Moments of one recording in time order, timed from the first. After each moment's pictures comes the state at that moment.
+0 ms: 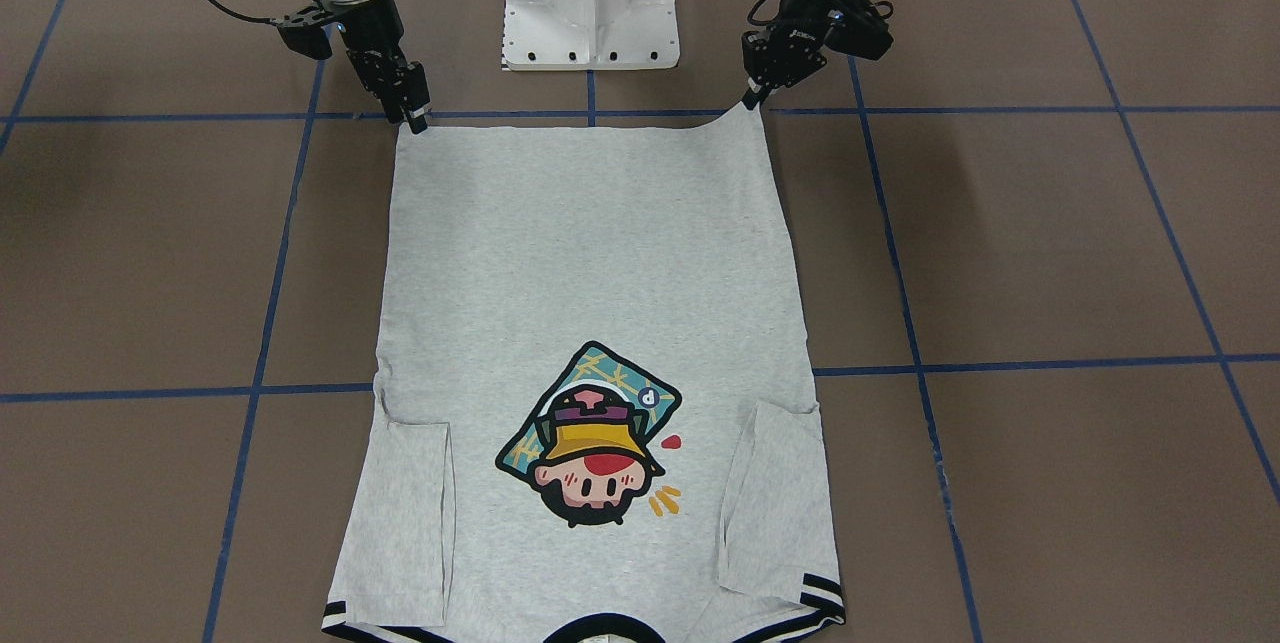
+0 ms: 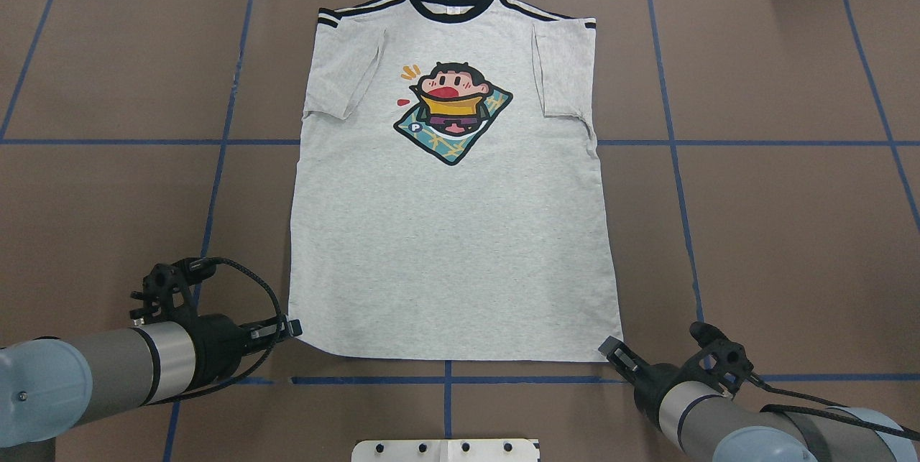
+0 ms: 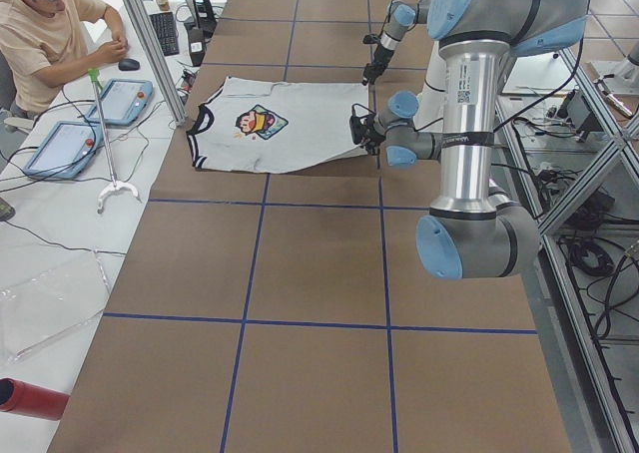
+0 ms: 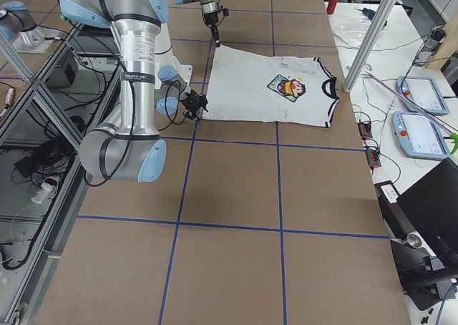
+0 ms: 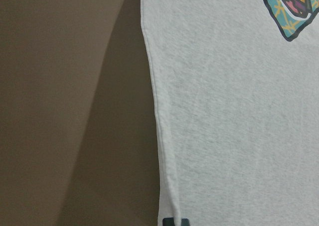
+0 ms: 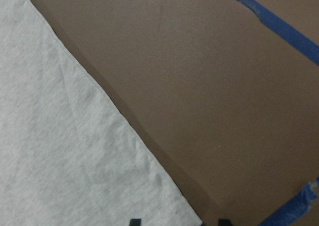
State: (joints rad) left arm -0.21 -1.56 -2.10 -2.29 -1.48 -1.71; right arm 0.00 -1.63 2.06 -1.10 1.16 2.30
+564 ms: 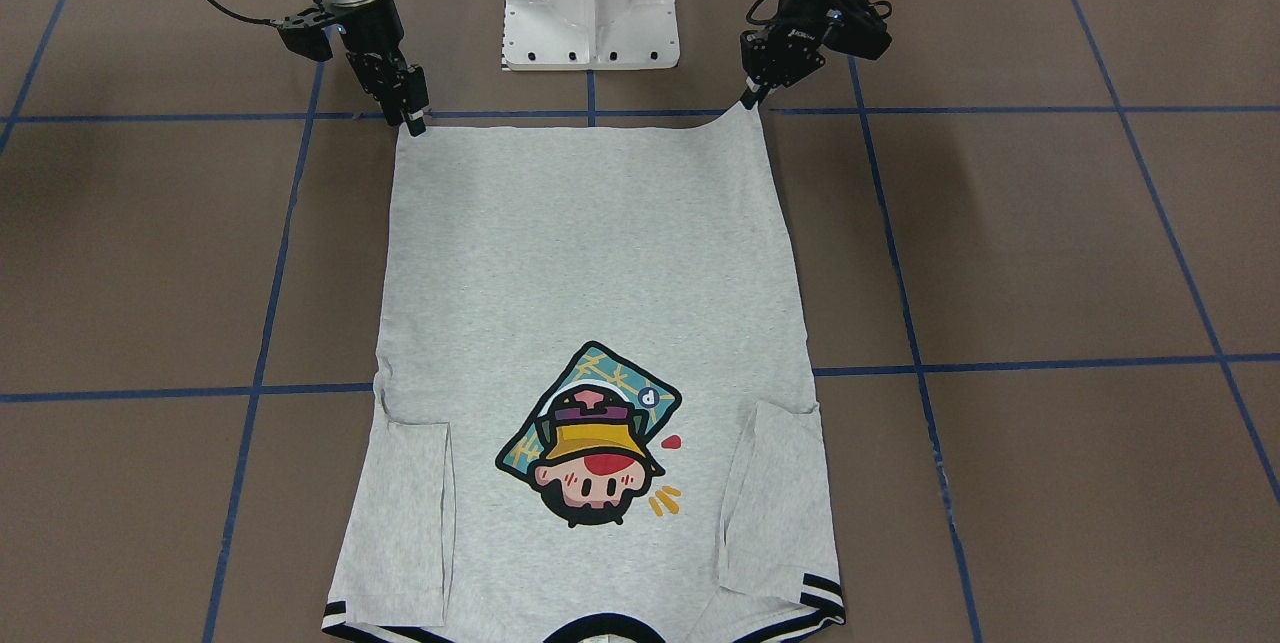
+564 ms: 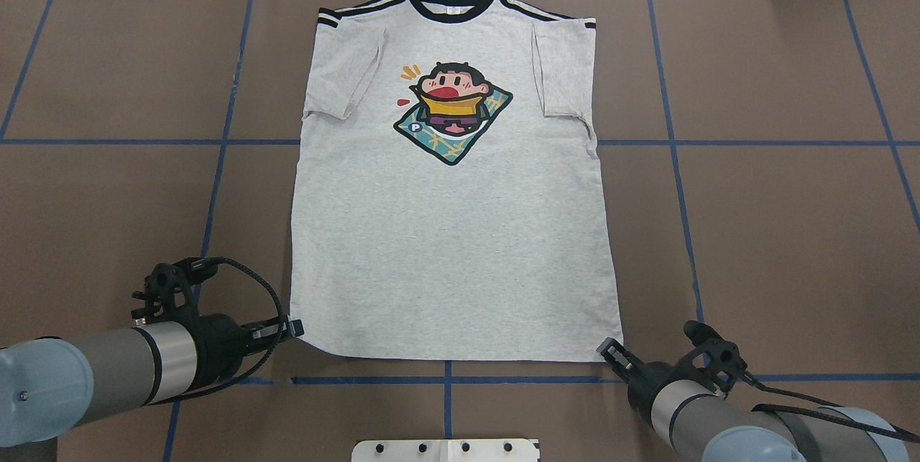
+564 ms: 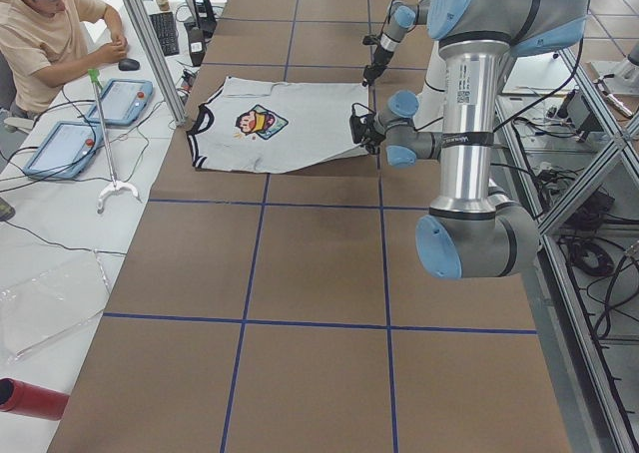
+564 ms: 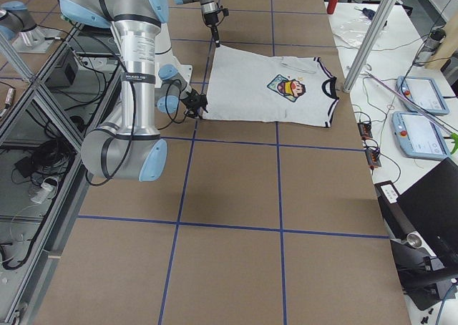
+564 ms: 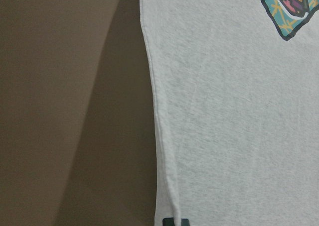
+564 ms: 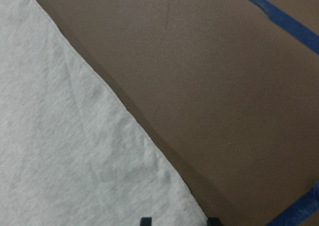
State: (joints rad) left arm -0.21 -1.56 -2.10 -2.29 -1.48 -1.71; right arm 0.00 -1.60 2.06 -1.13 1.16 2.31
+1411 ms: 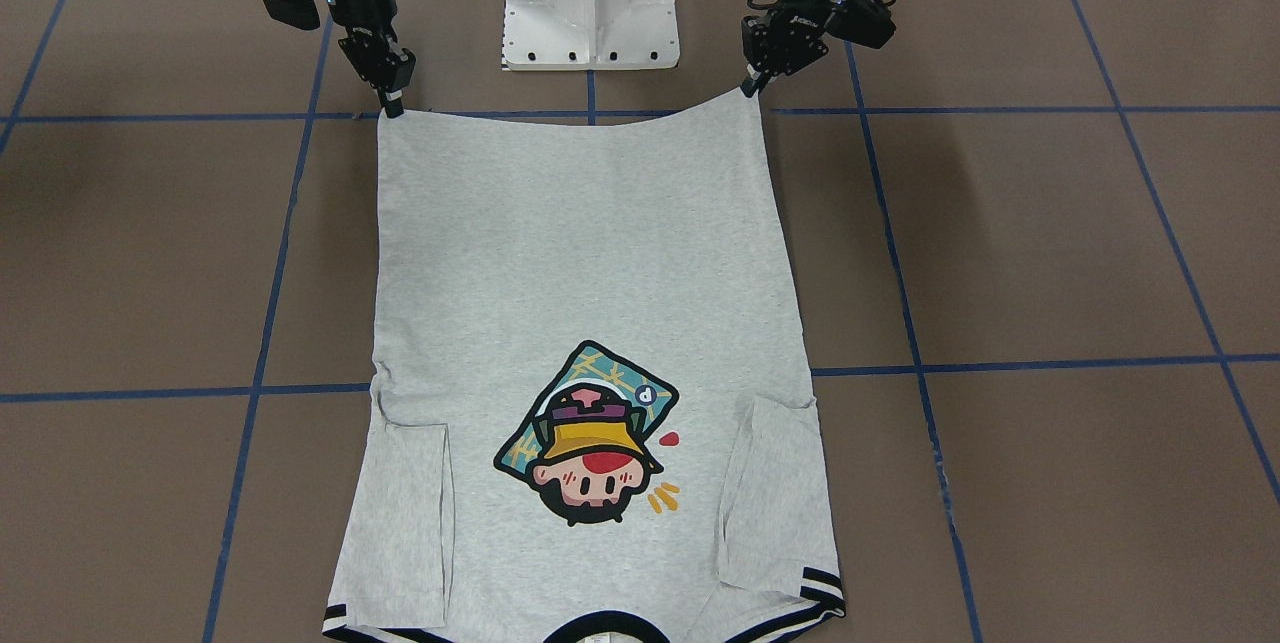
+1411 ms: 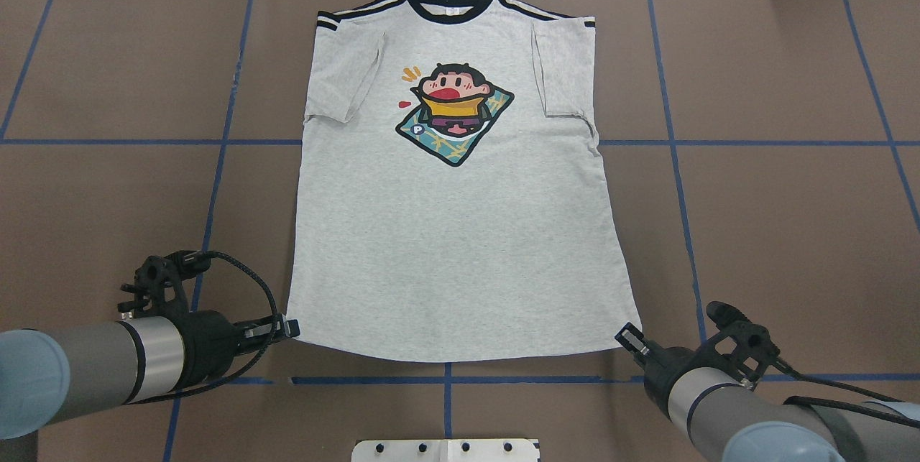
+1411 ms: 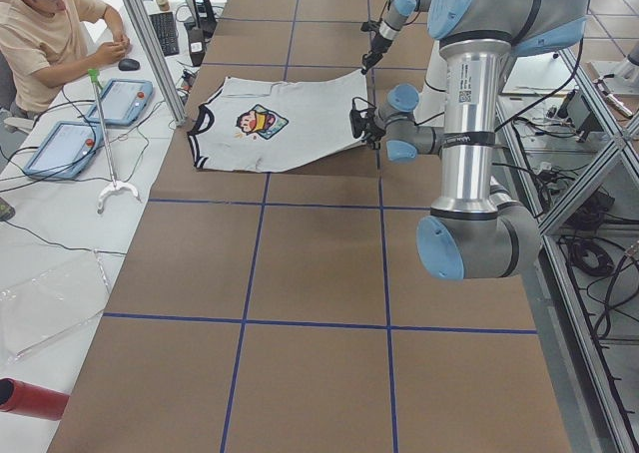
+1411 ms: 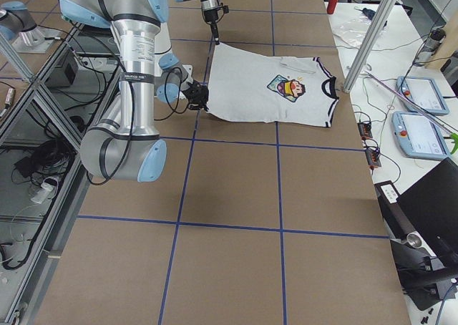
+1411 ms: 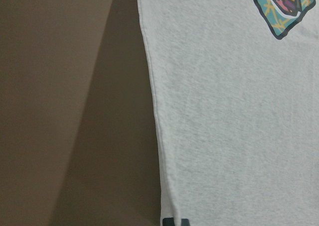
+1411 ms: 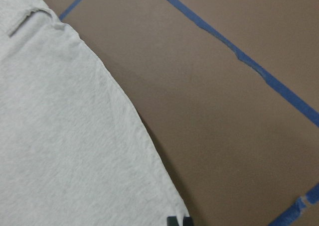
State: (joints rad) left arm -0.23 -1.55 -2.20 -2.21 -1.54 -1.68; right arm 0.01 -1.62 2.32 -1.44 1.15 2.29
